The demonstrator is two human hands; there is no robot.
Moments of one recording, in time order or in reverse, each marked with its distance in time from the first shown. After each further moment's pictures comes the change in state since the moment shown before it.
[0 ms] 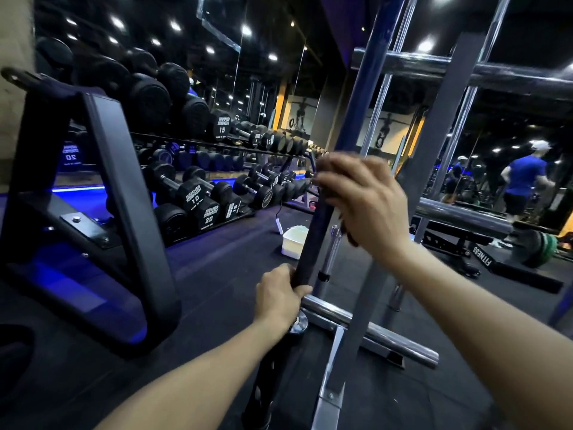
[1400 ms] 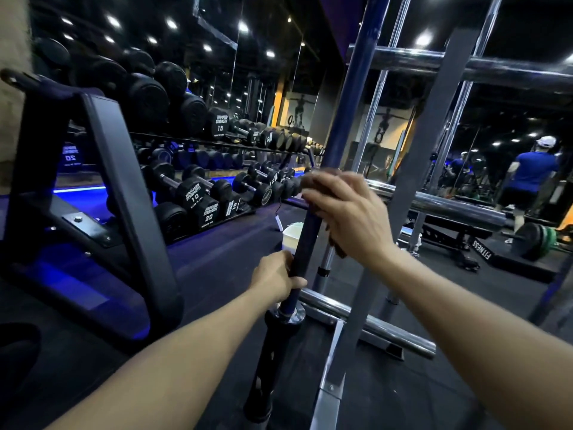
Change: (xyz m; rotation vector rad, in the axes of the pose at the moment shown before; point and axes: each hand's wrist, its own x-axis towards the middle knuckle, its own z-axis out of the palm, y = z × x) left_hand 0.021 0.005 -0.019 0.104 -0.266 -0.002; right_hand -0.020 -0.006 0.011 0.046 -0.106 0.013
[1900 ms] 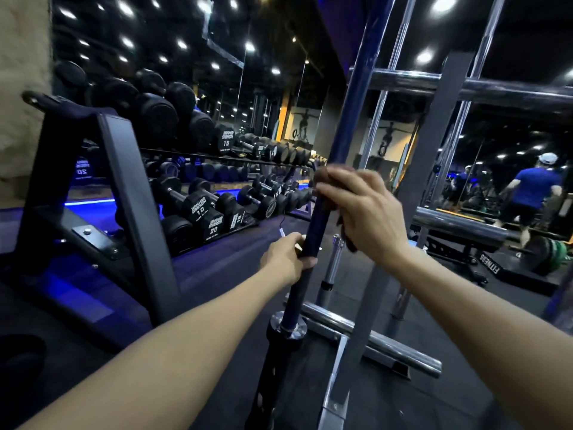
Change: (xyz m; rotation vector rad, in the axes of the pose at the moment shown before) left_hand 0.027 0.032 -0.020 -0.065 0.112 0.129; right_hand 0.025 0.014 -0.026 0.023 0.020 0.033
